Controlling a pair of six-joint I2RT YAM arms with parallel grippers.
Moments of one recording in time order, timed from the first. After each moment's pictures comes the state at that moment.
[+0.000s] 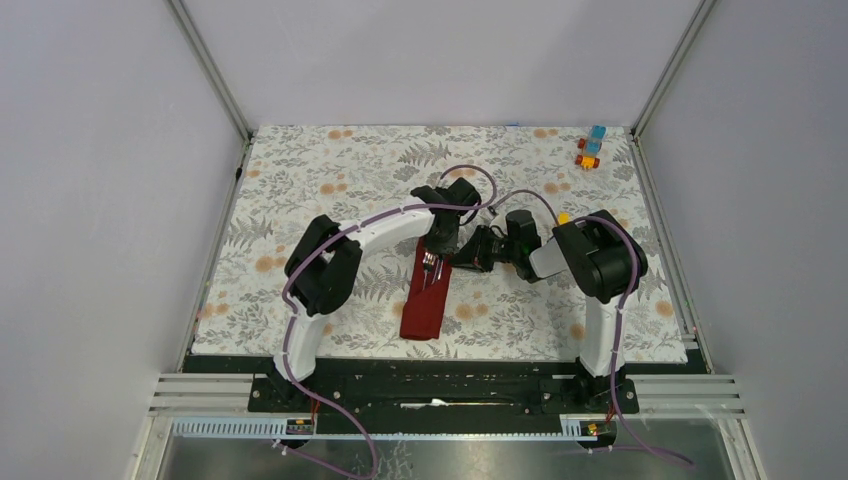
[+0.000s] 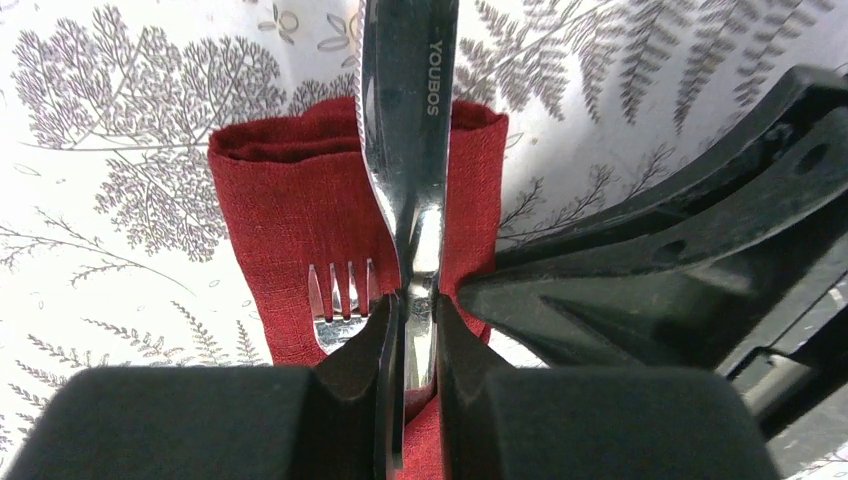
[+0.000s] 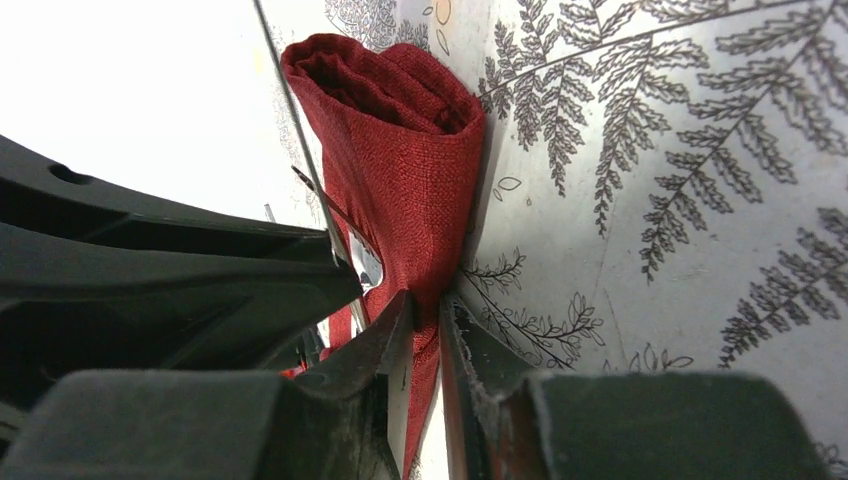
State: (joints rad) left arm -0.79 2.10 1.69 -0.83 -0.19 -0.62; right arm 0.38 2.01 0.73 0.70 -0.75 0.92
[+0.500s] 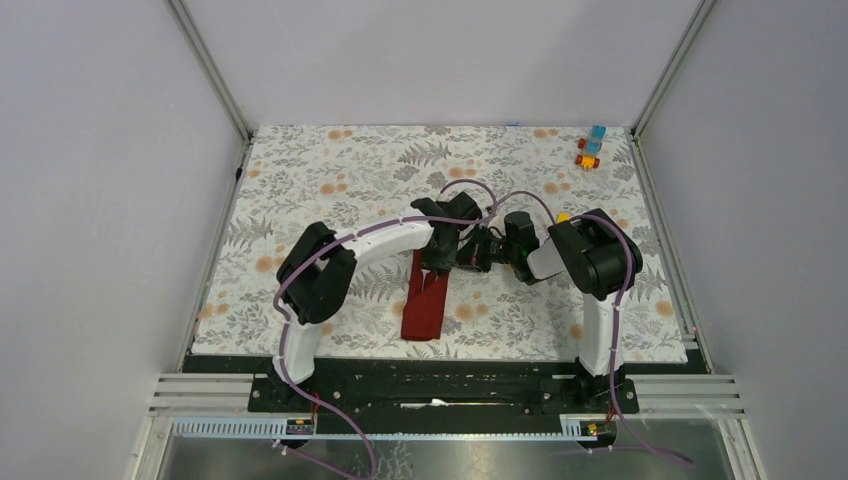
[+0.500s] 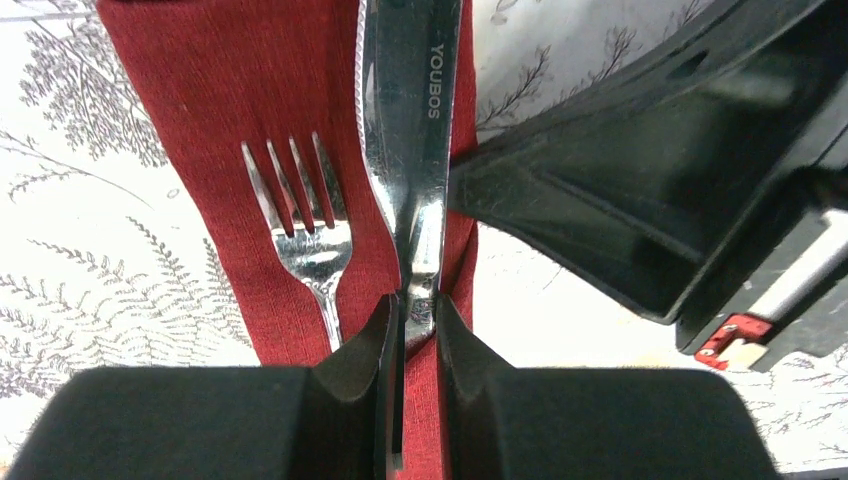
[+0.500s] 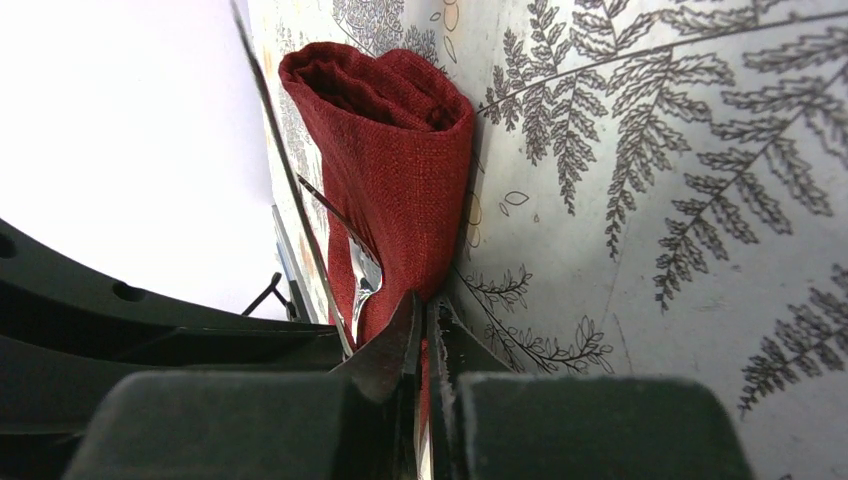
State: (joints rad) left arm -0.84 2.03 1.58 -0.84 -0.16 -0.66; right arm 0.39 2.05 0.73 0.77 -0.75 0.96
